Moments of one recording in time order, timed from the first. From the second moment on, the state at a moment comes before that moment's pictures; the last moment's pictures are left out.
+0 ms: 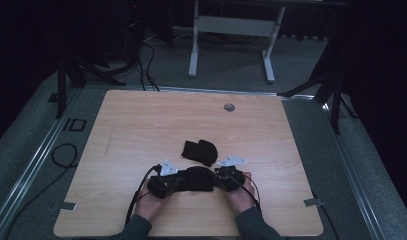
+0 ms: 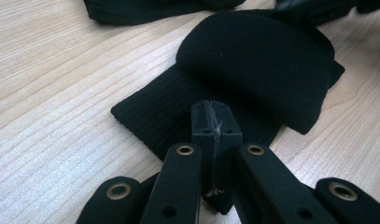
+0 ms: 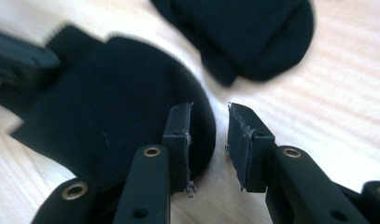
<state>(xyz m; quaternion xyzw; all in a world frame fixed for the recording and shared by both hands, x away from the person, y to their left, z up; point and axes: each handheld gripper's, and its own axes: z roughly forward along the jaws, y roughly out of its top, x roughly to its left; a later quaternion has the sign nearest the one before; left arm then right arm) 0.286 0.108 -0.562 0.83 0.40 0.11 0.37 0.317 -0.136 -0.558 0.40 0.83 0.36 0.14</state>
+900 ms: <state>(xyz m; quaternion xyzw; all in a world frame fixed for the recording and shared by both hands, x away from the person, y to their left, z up) 0.287 0.108 -0.562 0.83 0.40 0.11 0.37 0.285 -0.164 -0.516 0.39 0.81 0.40 0.16</state>
